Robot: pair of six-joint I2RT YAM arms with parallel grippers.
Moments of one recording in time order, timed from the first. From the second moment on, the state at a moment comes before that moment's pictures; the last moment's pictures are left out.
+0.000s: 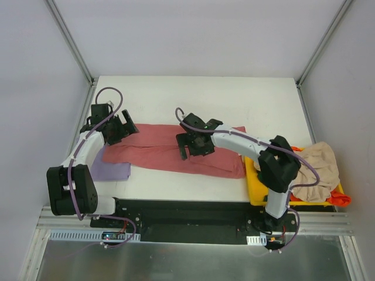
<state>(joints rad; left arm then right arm) 0.09 1.39 0.90 -0.43 0.23 -0.44 0.88 1.90 1.44 -0.76 0.07 0.53</state>
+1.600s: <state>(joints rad) -0.49 1.74 1.13 -0.40 0.20 -0.52 0.21 2.21 1.75 -0.79 -0.32 0.55</state>
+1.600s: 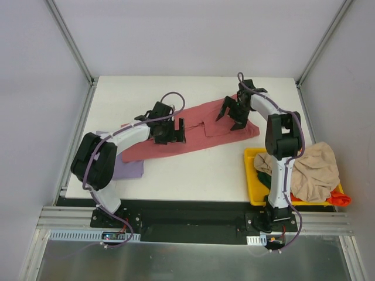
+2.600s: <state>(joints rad) 0.30 1.56 0.88 -0.51 -0.17 -0.82 0.05 2.25 1.84 -0.90 -0.29 0.43</state>
